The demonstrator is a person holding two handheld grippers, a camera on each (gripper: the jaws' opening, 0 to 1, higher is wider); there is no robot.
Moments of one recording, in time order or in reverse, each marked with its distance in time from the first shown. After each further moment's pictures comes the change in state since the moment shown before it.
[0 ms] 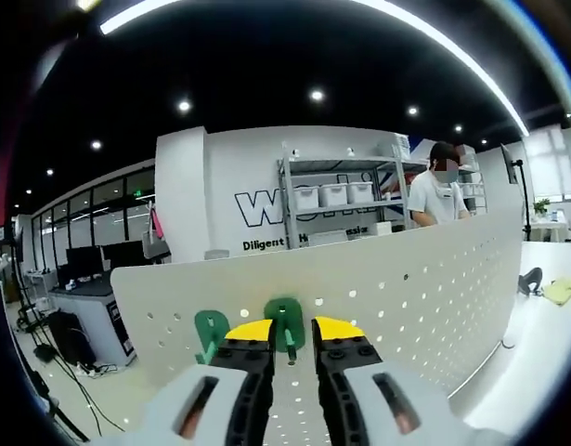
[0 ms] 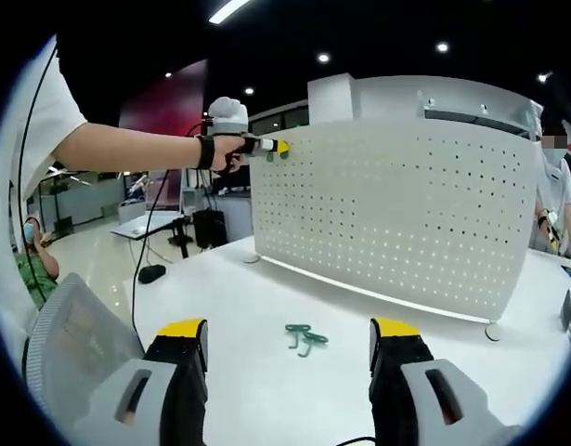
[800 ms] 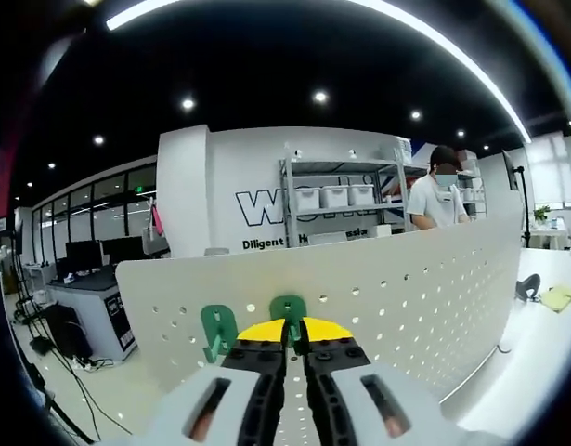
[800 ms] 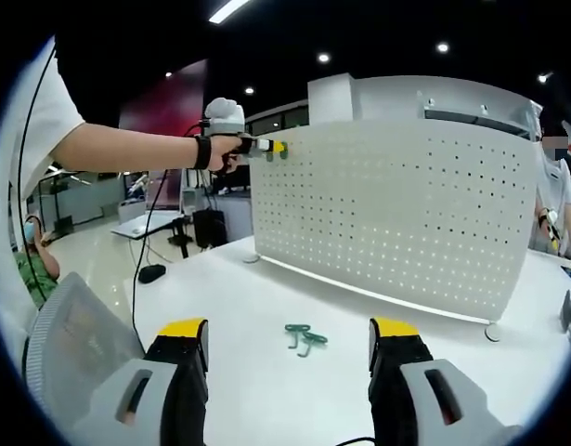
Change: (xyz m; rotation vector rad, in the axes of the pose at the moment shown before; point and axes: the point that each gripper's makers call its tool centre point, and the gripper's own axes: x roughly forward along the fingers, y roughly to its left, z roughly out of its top) left arm -0.006 0.003 -0.006 -0.033 0.018 0.010; right arm 0.000 0.001 0.002 -0.002 -0.007 0.003
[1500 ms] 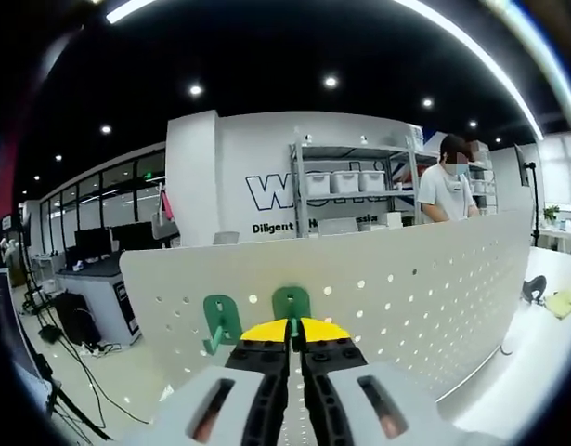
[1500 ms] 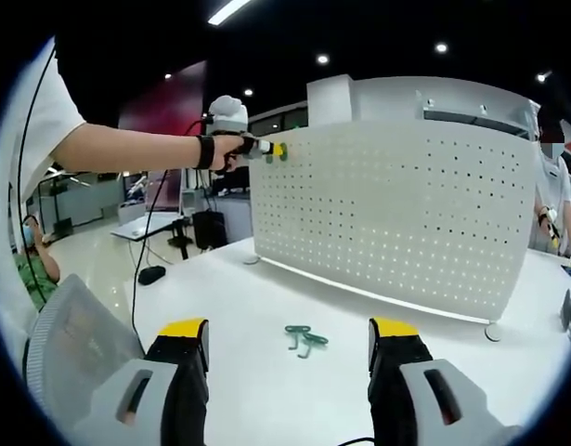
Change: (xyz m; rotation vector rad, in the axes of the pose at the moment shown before) left arm 0.002 0.002 -0.001 -0.023 0.085 0.058; right arm 0.000 0.000 0.000 0.005 -0.002 -0.003
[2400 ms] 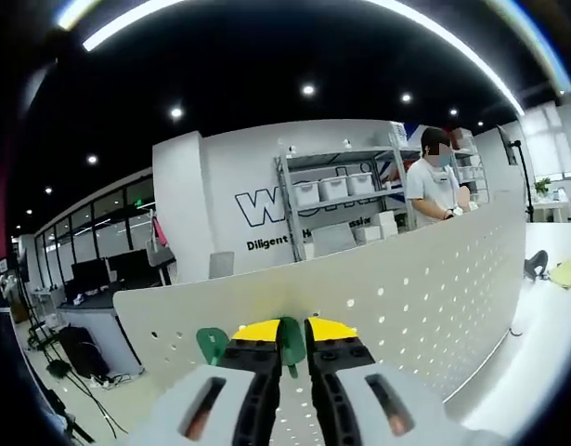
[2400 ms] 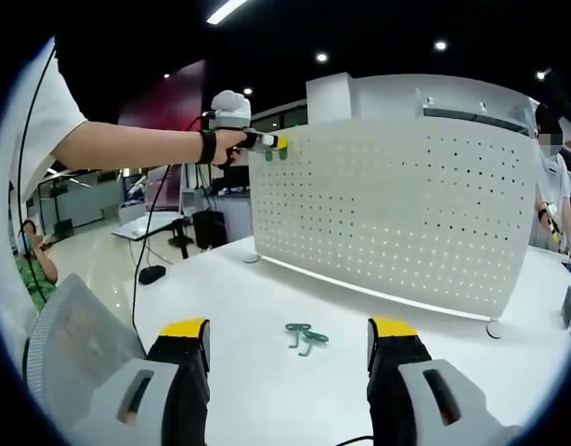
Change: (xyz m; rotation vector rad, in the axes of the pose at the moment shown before) left arm 0.004 -0.007 0.016 0.122 -0.077 -0.038; right arm 0.001 -0.001 -0.003 0.009 0.006 0.002
